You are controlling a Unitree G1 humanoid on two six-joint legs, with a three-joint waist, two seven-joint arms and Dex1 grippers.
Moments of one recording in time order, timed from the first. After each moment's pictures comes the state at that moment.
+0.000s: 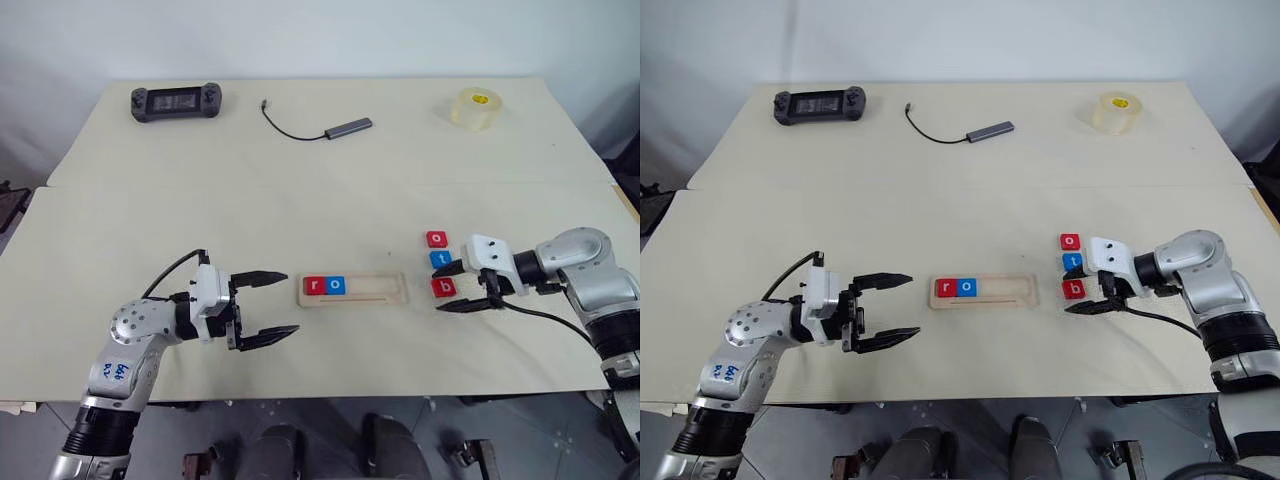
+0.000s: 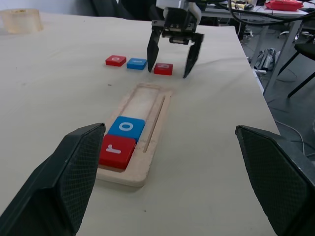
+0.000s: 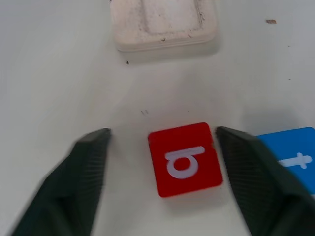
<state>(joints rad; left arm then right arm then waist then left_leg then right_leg) -0.18 0.56 0.03 -0.14 -0.47 0.08 -1.10 -0.69 -0.88 0.24 0.53 0.11 -0.05 1.47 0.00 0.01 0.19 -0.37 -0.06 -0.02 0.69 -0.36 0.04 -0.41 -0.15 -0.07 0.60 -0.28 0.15</state>
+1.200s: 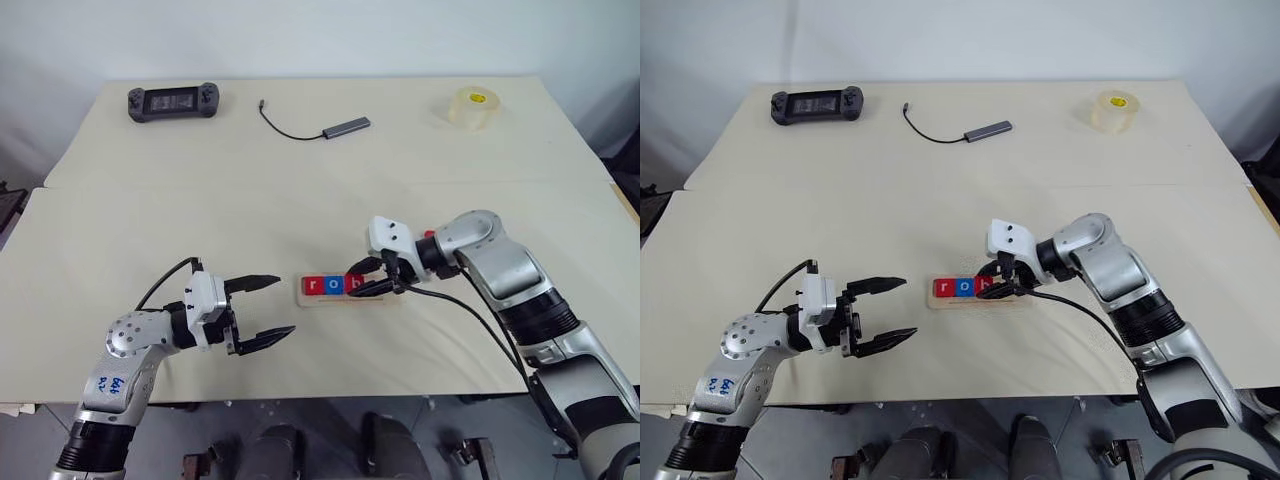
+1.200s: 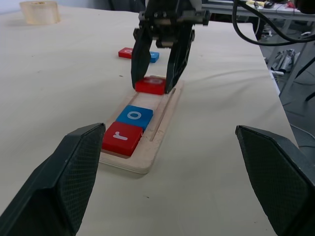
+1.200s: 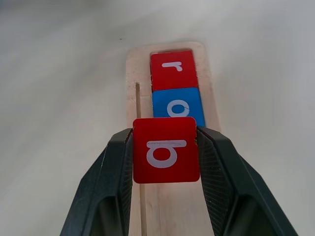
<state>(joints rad) -0.11 0.57 0.04 -0.18 -0.46 0.07 -1.02 -0.82 -0.58 0.38 0.14 0.12 0.50 1.33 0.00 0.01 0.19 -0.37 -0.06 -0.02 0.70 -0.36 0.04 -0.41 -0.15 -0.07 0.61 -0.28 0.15</state>
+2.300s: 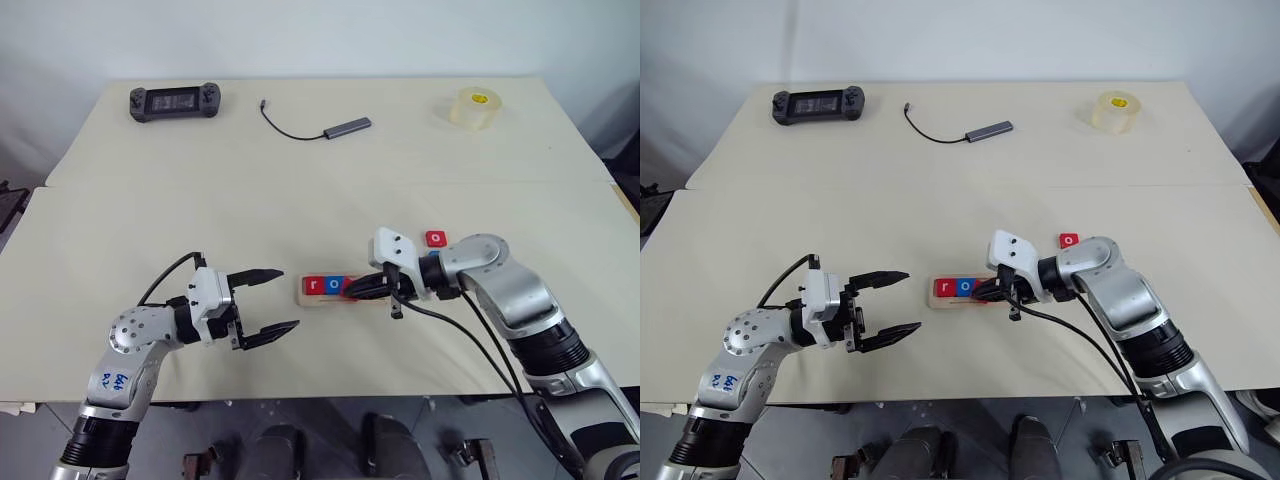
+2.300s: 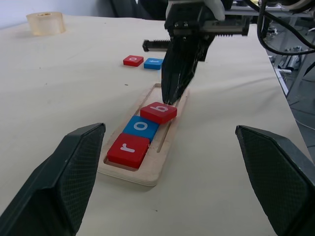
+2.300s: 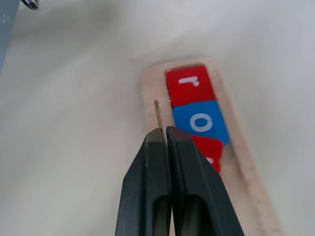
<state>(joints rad) -0.13 0.56 0.03 -0.18 -0.45 0.07 -1.00 -0.66 -0.60 0.34 -0.09 0.19 0.64 1.19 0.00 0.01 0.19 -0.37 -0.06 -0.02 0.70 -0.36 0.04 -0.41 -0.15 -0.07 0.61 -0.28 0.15</state>
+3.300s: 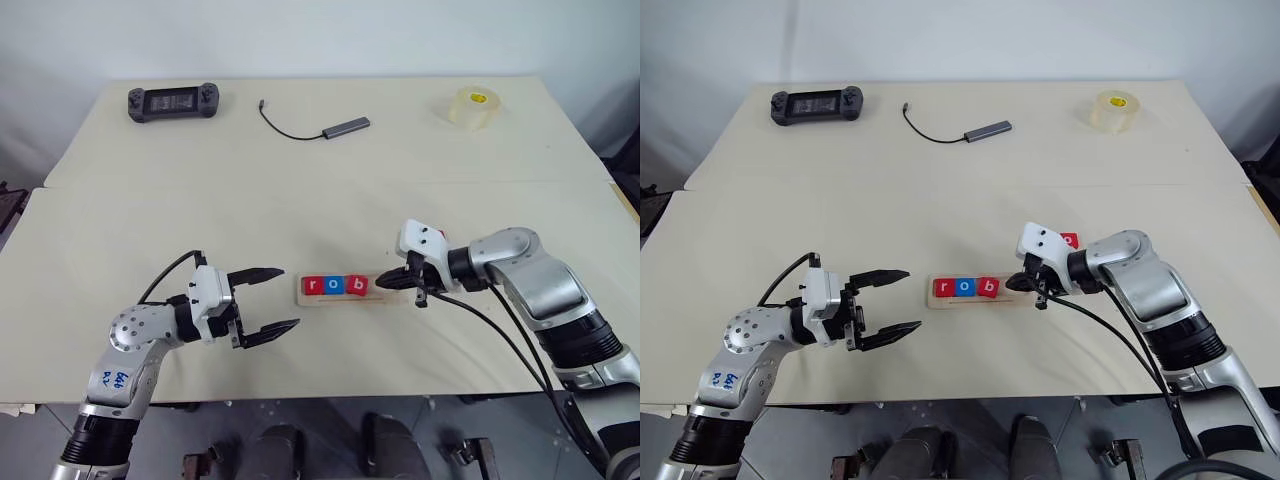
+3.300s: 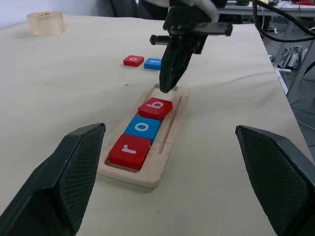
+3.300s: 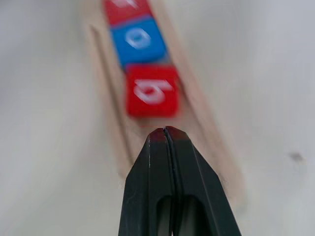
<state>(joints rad) -0.14 0.56 0.03 -0.17 -0.44 0.07 -1.00 -0.68 -0.72 0.31 0.00 0.17 0.66 1.16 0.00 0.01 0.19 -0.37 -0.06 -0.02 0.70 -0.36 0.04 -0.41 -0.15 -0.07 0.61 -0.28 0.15</state>
